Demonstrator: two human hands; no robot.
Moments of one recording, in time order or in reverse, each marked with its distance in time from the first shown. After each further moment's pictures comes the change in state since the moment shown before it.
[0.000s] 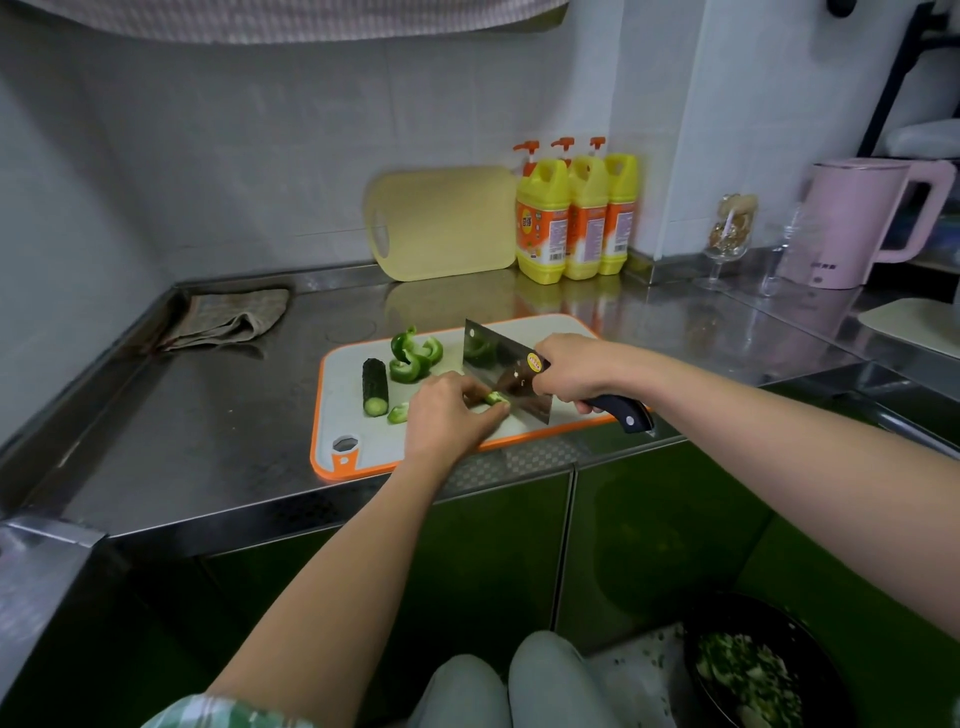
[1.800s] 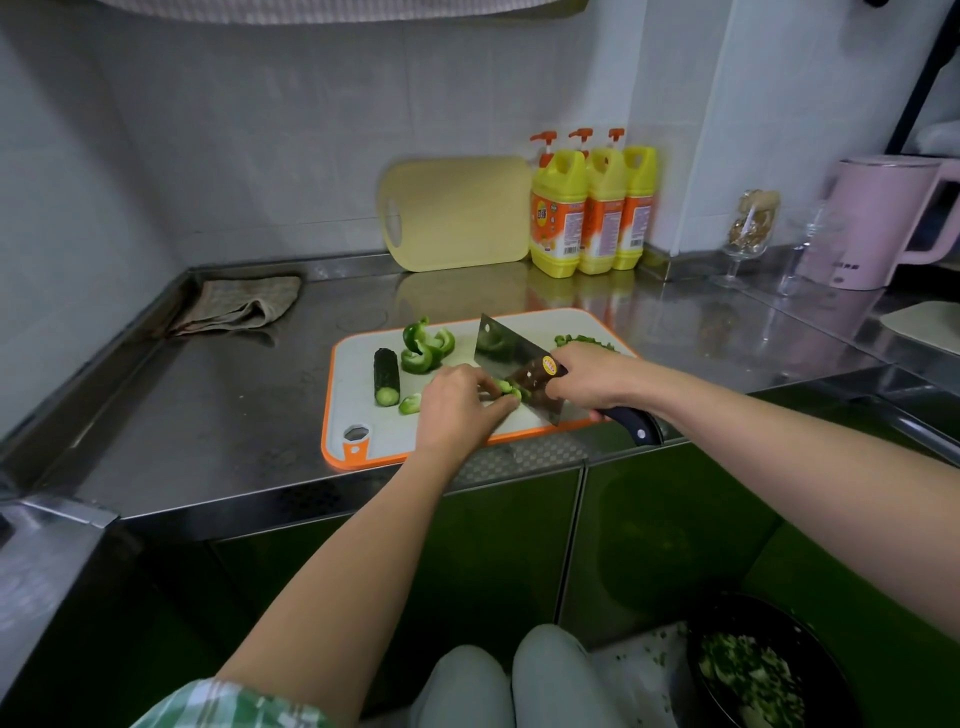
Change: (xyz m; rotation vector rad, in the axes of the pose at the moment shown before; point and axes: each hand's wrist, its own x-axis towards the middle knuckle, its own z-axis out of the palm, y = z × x) left_hand 0.002 -0.001 0.001 0.040 0.005 0.008; right_hand 0.007 0.009 0.017 0.043 0.030 -0.030
